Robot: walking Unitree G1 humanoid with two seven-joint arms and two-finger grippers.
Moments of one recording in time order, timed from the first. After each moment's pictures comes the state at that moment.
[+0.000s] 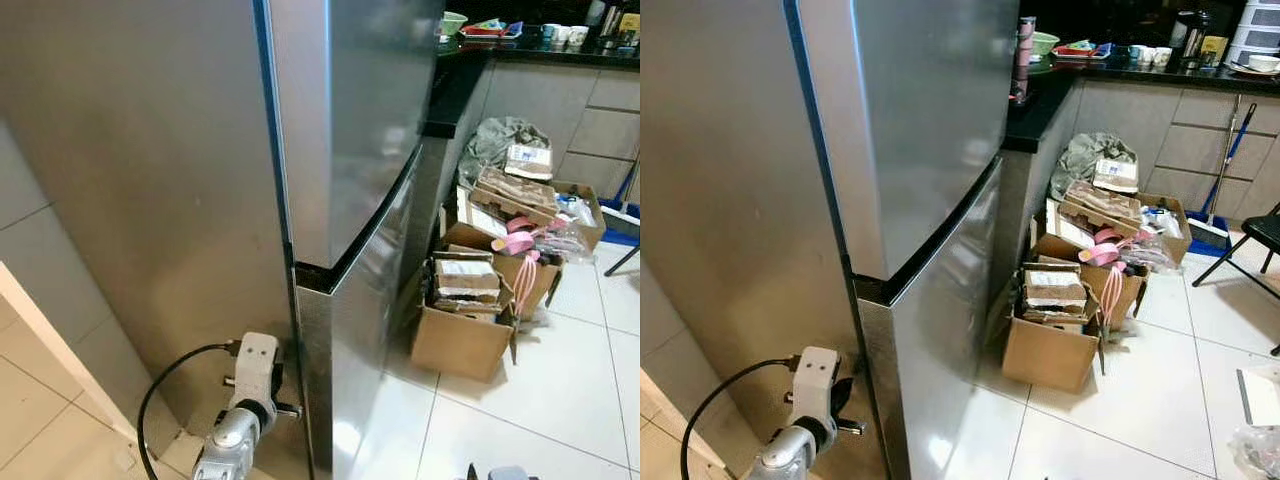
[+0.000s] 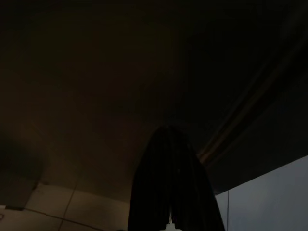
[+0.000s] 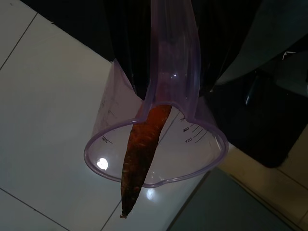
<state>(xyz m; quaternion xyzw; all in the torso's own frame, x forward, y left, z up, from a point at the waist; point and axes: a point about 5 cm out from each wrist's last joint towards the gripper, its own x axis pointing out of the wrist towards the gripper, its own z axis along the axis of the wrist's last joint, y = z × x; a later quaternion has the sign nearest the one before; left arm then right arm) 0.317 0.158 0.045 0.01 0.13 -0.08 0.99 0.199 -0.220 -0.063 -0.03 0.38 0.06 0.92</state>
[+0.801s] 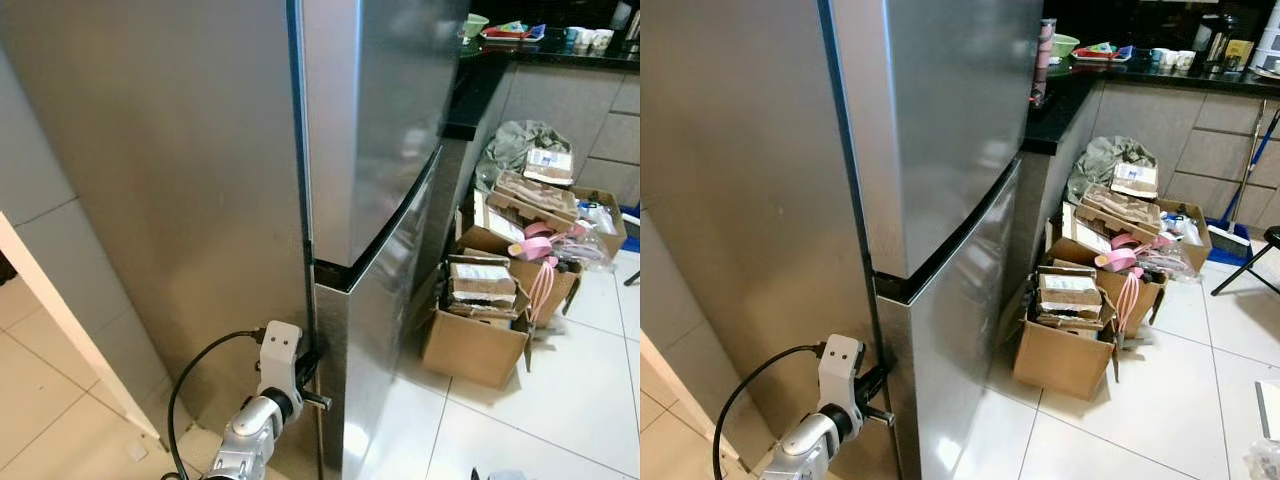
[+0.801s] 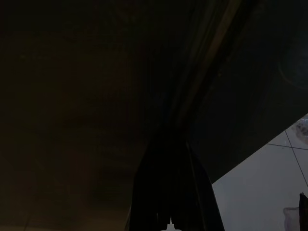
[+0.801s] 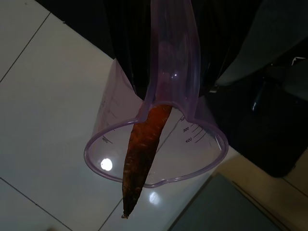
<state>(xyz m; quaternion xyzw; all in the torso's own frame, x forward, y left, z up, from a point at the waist) 0.322 0.111 0.062 -0.03 0.09 -0.23 0.97 0.199 -0.224 -0.063 -0.06 0.39 0.05 0.92</state>
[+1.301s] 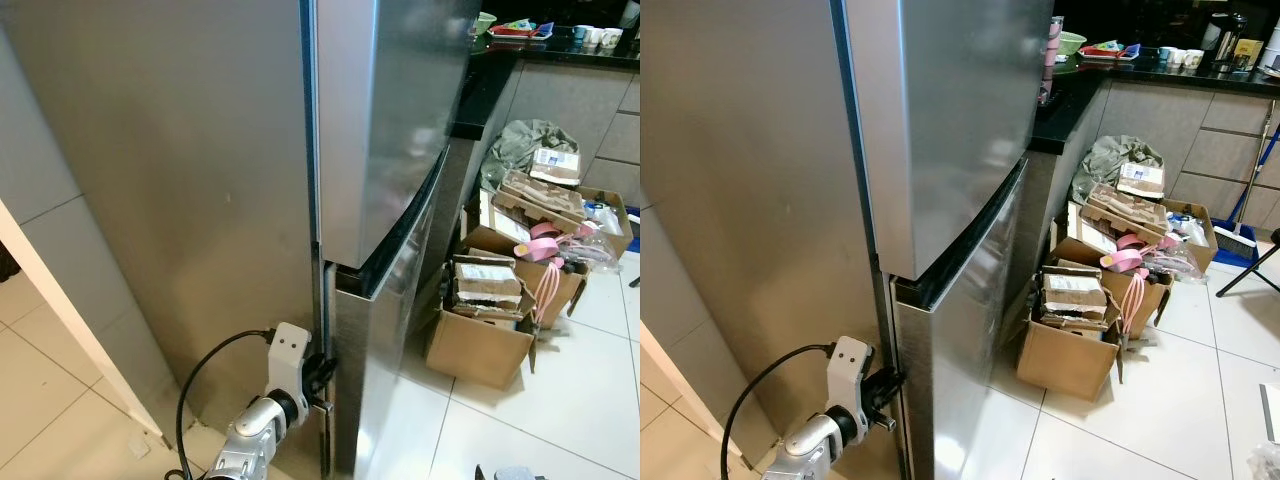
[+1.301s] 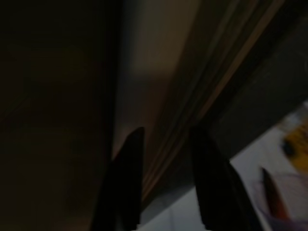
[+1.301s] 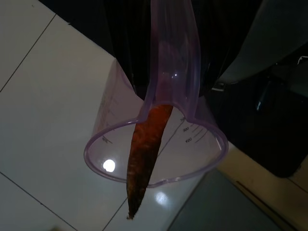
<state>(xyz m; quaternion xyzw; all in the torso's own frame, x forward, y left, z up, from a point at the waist) 0.315 0.097 0.062 -0.04 0.10 -0.33 0.94 0.200 -0.231 -0.061 -0.06 0.39 0.04 0.92</state>
